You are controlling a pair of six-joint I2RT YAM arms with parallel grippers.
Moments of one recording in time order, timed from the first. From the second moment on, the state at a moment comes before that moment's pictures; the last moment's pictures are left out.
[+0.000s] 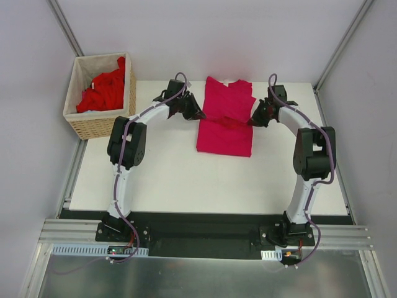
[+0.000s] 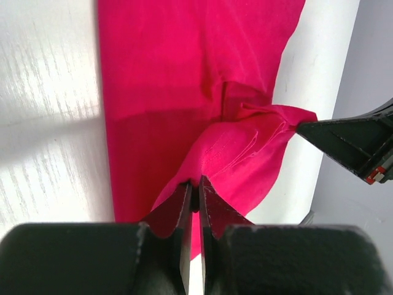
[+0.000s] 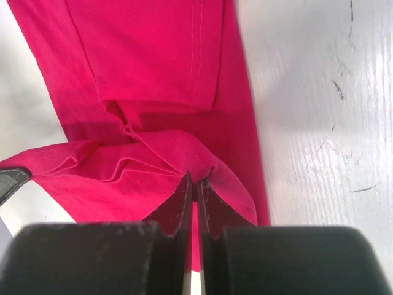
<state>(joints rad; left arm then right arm) -0.36 2.23 1.75 -0.26 0.52 -0.78 0.12 1.99 1.49 -0.46 -0.25 0.59</state>
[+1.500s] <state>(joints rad) -0.50 2.01 1.37 -0.19 0.50 -0.76 0.26 1.73 1.18 -0.41 -0.19 0.57</state>
